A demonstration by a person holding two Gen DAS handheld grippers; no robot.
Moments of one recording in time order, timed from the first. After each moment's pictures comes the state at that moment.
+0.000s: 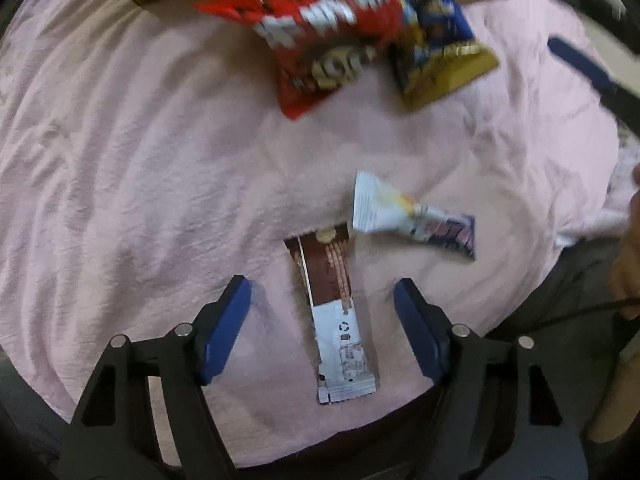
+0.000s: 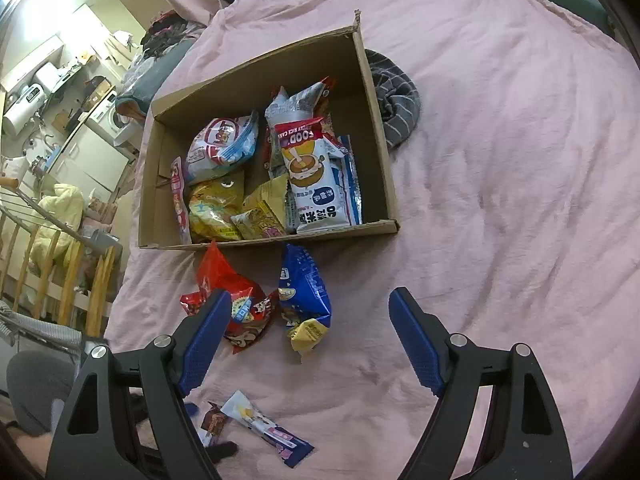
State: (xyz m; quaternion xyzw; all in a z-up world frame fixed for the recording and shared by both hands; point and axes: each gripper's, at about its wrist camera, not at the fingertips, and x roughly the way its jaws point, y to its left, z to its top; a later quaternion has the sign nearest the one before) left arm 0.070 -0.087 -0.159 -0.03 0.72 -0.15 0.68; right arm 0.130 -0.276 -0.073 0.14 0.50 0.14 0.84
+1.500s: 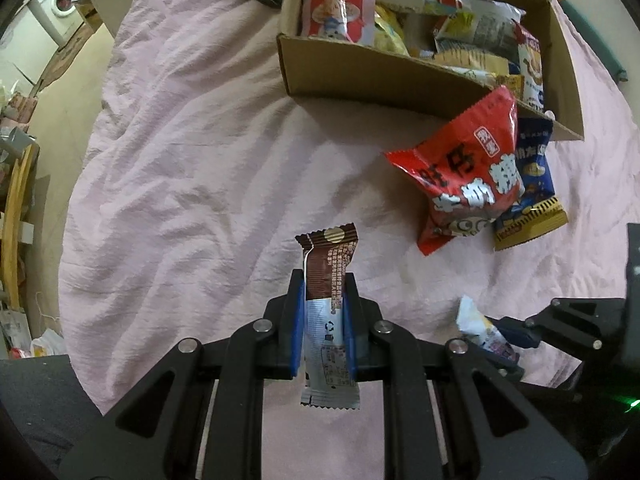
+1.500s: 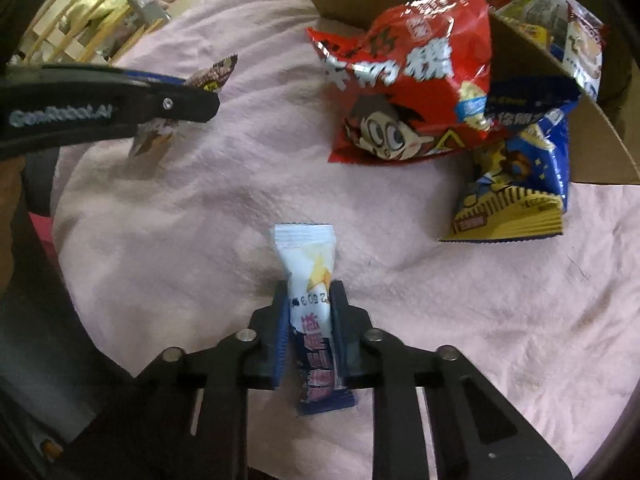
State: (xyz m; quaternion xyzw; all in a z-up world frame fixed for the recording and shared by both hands) left arm 0.125 0.007 -0.107 -0.06 0.63 -0.01 0.77; right arm 0.067 -0.131 -0.150 -0.14 0.62 0.31 0.70
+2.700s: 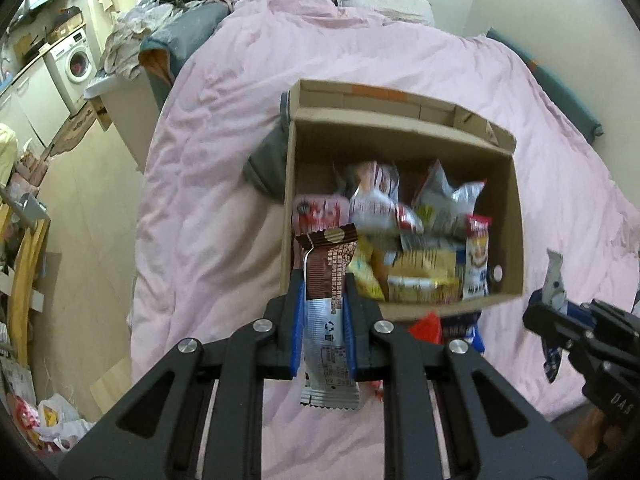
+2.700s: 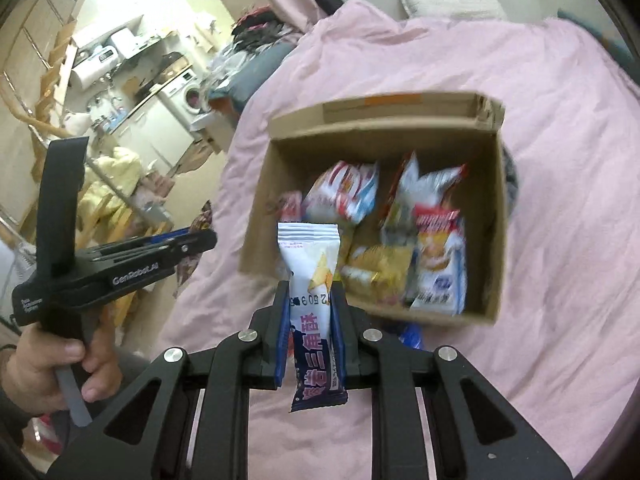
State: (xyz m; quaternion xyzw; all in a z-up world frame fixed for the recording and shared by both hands) left arm 0.192 -0.011 0.015 -0.04 0.49 -0.01 0.87; right arm 0.166 -0.210 0.011 0.09 0.45 0.26 0.85
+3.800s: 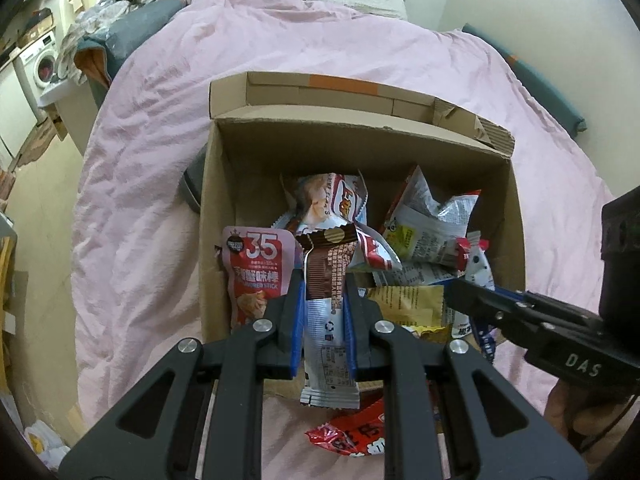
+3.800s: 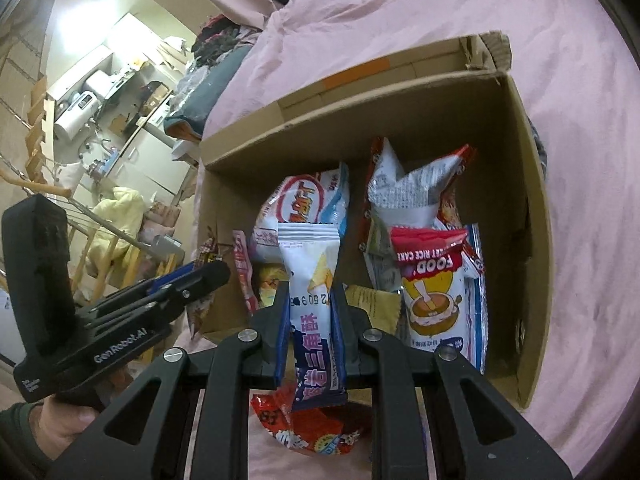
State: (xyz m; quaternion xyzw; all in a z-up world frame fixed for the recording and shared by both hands) left arm 0.243 -0.037 -0.033 -0.05 0.49 -0.07 0.87; right arm 0.236 -0.223 -0.068 0.19 0.48 0.25 0.82
